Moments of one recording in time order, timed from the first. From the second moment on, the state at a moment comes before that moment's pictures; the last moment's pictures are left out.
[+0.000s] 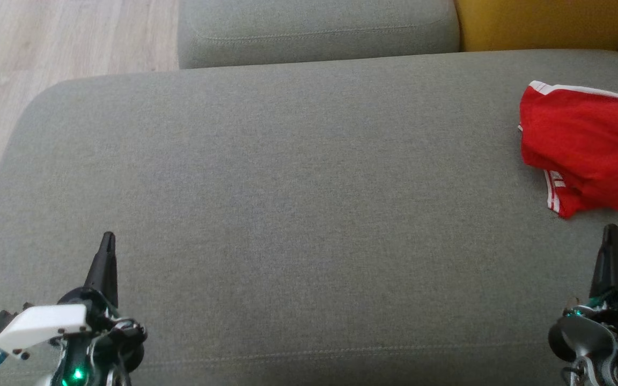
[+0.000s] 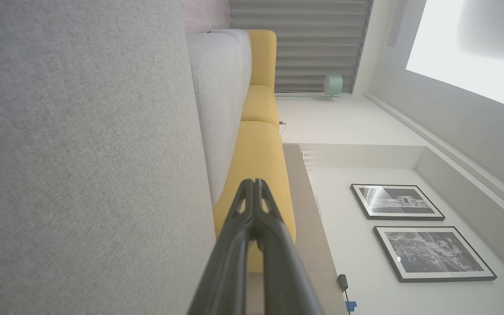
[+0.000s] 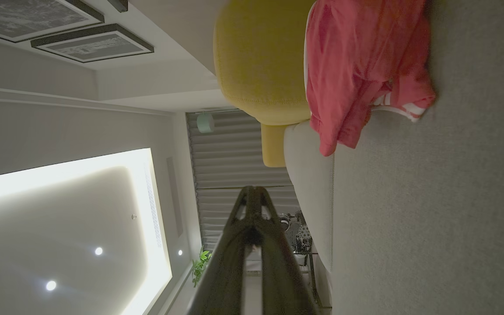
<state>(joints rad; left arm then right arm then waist) -0.05 0.06 0.05 0.27 -1.64 -0.12 0.08 -0.05 -0.05 -0.12 0.28 1.63 0.13 0.09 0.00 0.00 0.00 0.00</state>
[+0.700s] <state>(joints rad) -0.05 0.06 0.05 0.27 -1.64 -0.12 0.09 -0.05 -0.05 -0.12 0.28 1.63 0.13 0.09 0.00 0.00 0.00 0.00</state>
